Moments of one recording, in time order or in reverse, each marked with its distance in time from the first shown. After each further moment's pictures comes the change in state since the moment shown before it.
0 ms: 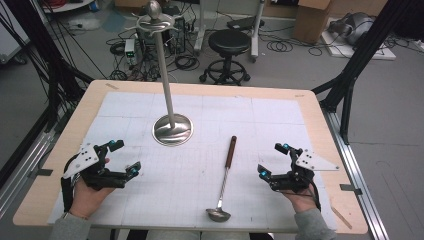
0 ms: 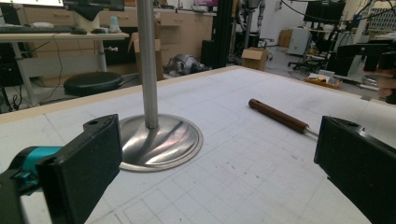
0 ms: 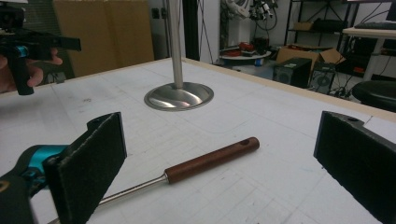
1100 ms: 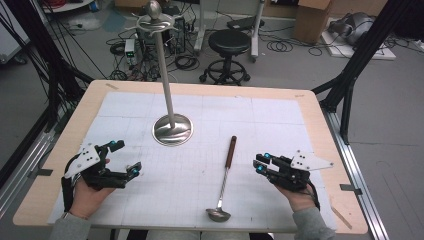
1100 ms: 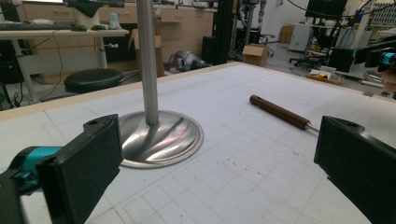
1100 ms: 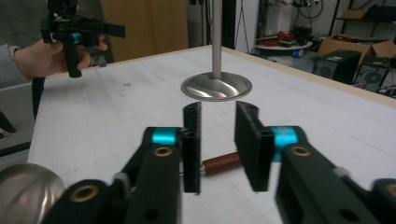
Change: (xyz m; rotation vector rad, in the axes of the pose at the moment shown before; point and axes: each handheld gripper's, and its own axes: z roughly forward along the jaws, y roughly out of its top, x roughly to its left) left arm 0.000 -0.001 0.001 0.018 0.005 0.004; right arm 0.007 0.004 0.006 0.057 0.162 -0.029
